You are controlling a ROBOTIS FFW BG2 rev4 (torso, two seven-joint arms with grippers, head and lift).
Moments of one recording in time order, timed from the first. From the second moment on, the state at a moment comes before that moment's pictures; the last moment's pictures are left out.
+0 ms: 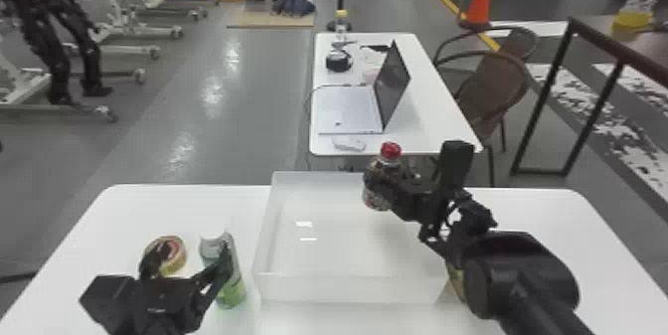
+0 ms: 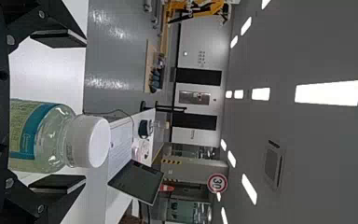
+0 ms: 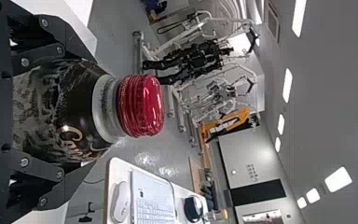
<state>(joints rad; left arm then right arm) 0.28 0.01 0.06 -1.71 0.10 -0.20 -0.13 -0.48 -0.11 0.33 -1.02 -0.47 0.07 0.35</state>
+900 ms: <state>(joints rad) 0.28 0.01 0.06 -1.71 0.11 -0.21 -0.13 -0.47 -0.13 0.36 -1.00 -0.47 0.05 0.35</state>
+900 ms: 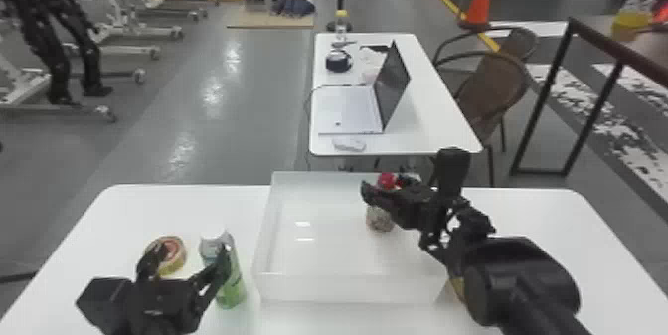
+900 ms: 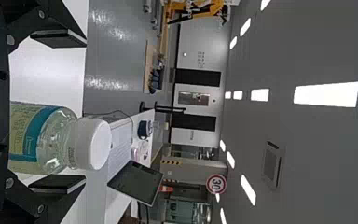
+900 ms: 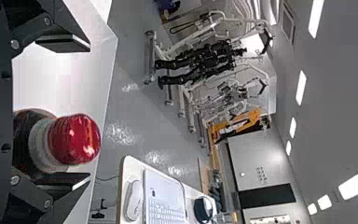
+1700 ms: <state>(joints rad) 0.28 0.00 0.05 -1.71 0.10 -0.22 -0.12 0.08 -0.16 0.04 -1.78 -0.28 0.22 0.26</state>
